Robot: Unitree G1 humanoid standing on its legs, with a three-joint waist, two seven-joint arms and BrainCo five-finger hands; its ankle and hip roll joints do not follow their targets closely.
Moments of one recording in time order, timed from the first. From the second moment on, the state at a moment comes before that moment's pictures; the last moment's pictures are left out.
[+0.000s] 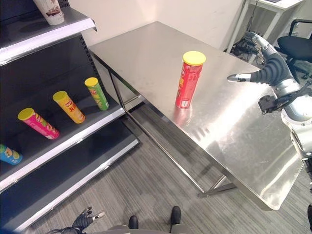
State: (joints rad) left arm 0.15 0.27 -0.11 1.06 -0.11 -0.18 0.02; right arm -0.57 -1.19 0.21 0.24 0.43 -0.23 0.04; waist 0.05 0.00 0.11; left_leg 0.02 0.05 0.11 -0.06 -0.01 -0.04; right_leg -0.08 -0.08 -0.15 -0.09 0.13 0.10
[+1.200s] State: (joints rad) left arm 0.16 0.27 -0.12 1.06 -0.14 -0.18 0.04; right arm -0.88 -1.15 0.55 0.54 0.42 -0.18 0.06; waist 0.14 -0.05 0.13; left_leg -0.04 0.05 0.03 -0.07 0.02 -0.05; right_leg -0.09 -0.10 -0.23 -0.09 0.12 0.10
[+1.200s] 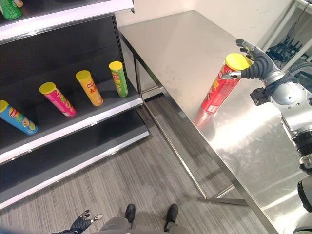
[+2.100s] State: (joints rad) left arm 0.15 0.29 -0.12 1.06 -0.16 -0.18 0.04; right arm -0.95 -1.06 0.57 0.67 0.39 -0.12 0.06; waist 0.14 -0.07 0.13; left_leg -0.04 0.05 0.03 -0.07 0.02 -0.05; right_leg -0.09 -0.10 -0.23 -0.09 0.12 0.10
